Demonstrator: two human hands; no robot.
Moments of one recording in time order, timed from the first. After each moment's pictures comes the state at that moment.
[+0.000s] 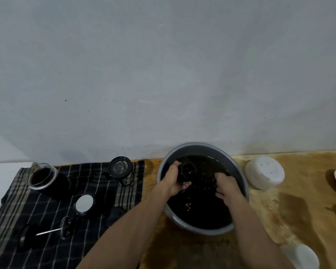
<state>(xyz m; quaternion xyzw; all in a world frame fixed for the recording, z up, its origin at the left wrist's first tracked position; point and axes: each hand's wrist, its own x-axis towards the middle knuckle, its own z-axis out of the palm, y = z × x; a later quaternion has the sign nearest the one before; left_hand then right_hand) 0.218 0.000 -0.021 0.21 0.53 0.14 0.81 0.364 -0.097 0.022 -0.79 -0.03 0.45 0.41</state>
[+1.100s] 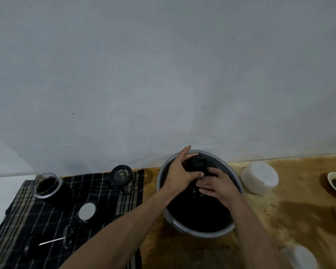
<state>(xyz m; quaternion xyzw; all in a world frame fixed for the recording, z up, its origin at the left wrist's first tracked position) 0.218 -0.018 0.028 0.64 0.37 0.33 0.59 0.349 -0.109 0.065 -0.68 -0.15 0.53 0.49</state>
